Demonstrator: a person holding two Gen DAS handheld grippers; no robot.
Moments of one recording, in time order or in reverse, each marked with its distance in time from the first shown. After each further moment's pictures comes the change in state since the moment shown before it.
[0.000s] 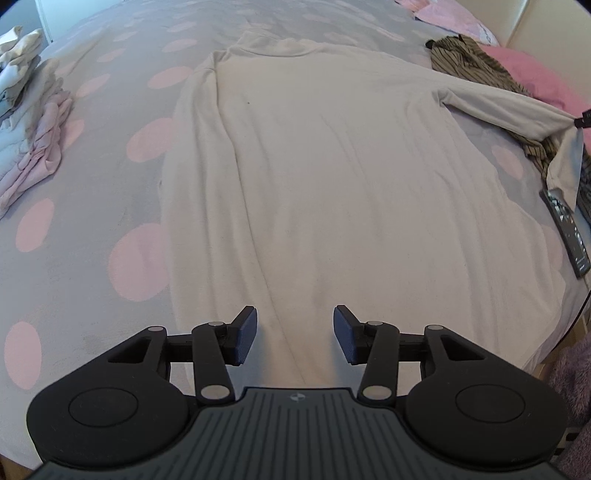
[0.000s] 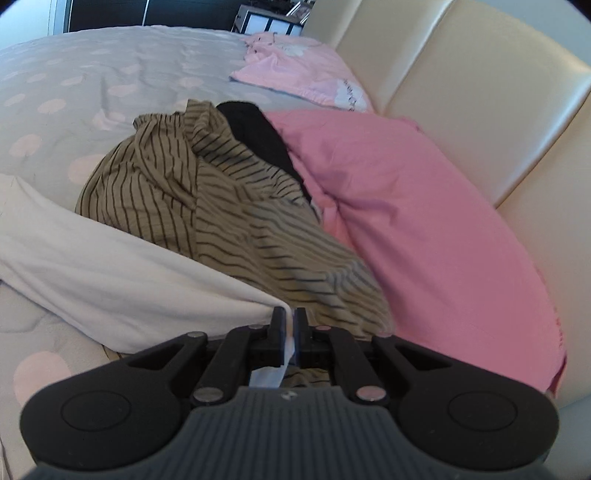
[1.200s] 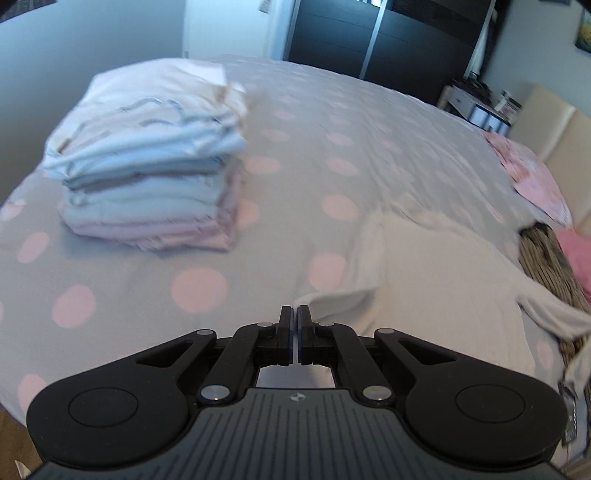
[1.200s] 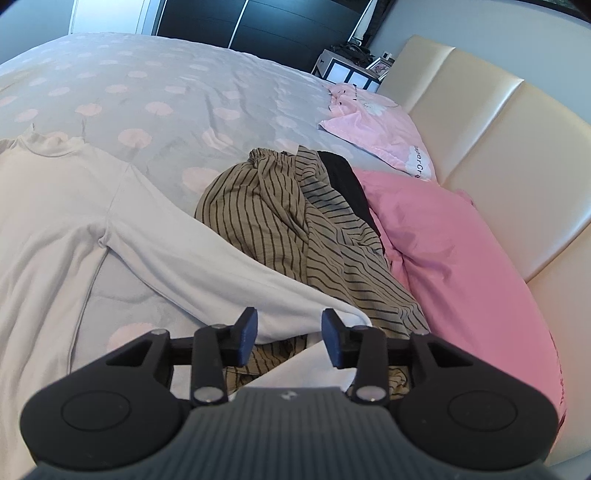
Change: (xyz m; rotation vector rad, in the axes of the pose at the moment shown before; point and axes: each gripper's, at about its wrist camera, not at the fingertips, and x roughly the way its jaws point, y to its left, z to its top) left arm -0.116 0.170 0.041 -0.432 -0.325 0.137; right arm -0.094 0.063 -0.026 -0.219 -0.155 0.124
